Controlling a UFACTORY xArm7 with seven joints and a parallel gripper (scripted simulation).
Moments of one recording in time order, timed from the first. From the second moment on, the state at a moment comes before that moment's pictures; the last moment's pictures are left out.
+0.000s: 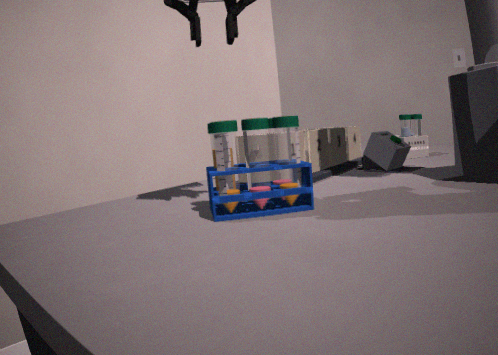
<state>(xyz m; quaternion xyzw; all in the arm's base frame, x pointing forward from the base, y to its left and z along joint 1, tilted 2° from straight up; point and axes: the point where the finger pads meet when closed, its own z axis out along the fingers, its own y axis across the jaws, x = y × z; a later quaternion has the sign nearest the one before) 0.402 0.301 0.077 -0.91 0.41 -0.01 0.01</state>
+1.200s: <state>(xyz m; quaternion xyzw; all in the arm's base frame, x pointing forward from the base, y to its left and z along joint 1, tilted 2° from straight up) 0.346 0.304 0.075 -1.00 0.07 -0.01 0.01</state>
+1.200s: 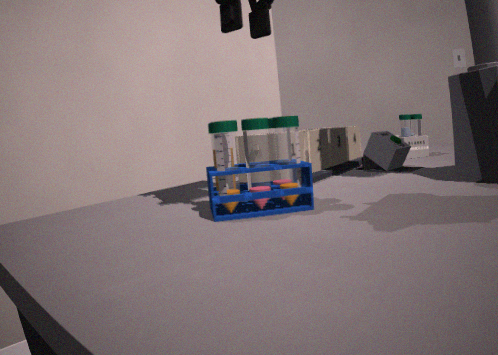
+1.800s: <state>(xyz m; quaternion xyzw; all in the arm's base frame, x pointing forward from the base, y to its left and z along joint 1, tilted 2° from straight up) 0.346 0.304 0.075 -0.98 -0.19 -0.02 0.00</state>
